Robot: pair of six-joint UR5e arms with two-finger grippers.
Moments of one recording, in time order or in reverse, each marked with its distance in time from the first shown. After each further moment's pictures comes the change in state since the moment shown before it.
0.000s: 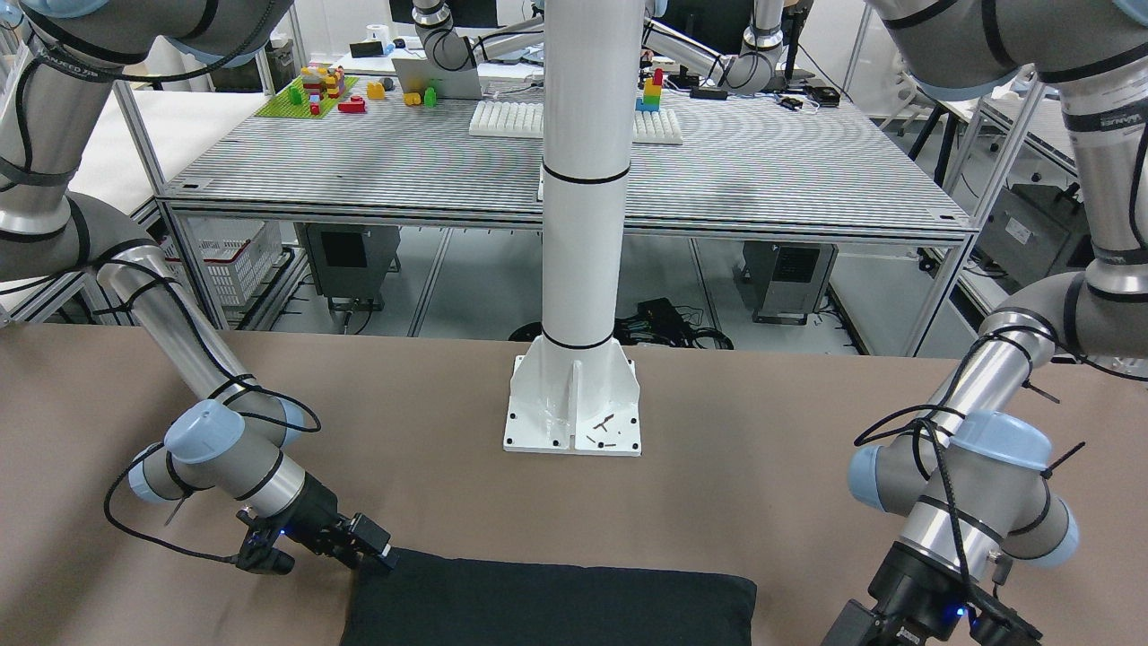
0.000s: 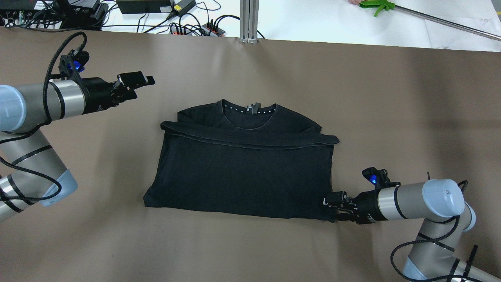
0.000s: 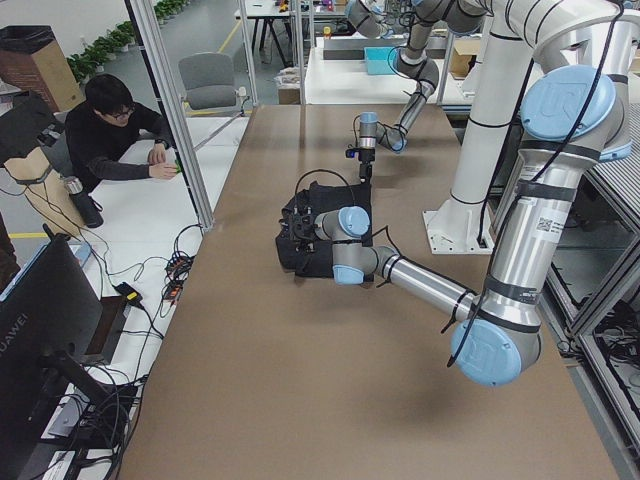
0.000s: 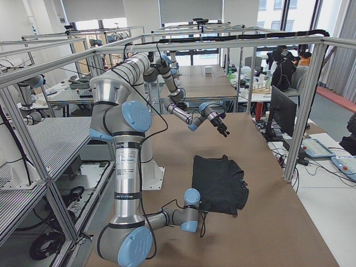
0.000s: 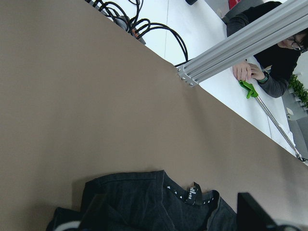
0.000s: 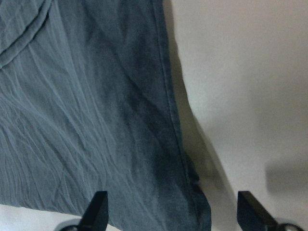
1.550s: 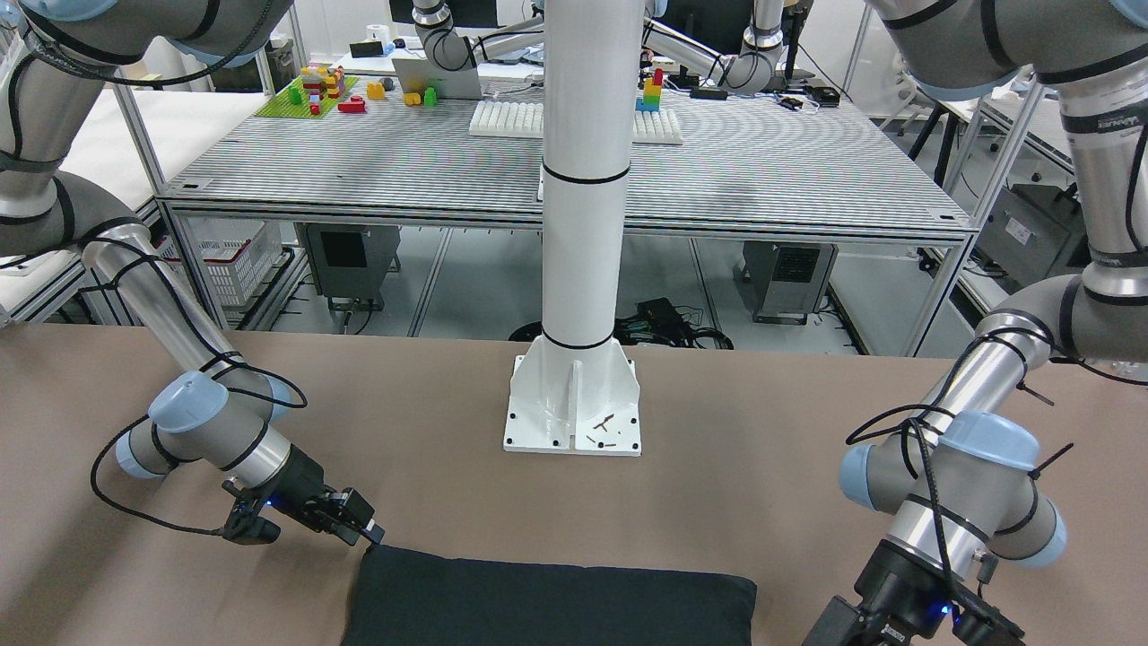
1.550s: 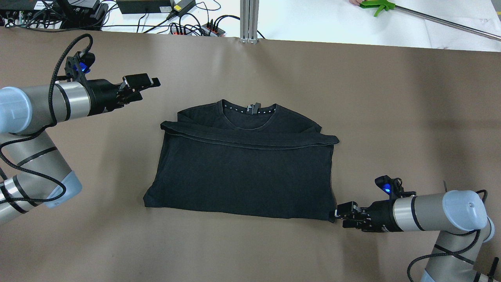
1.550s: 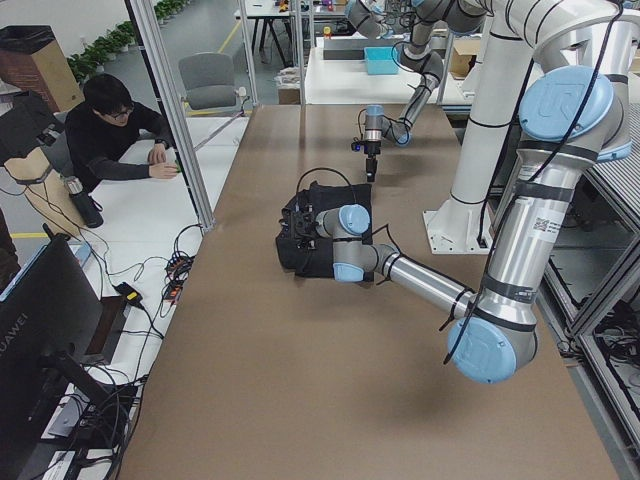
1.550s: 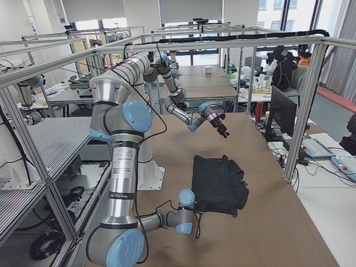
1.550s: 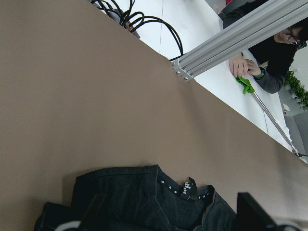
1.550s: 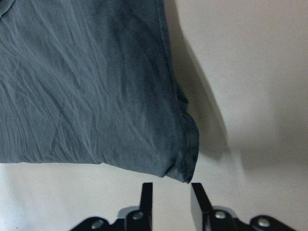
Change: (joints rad) left arm 0.015 -0.014 0.004 -0.002 0.004 0.002; right arm -0.010 -0.094 0.087 0.032 -0.008 -0.001
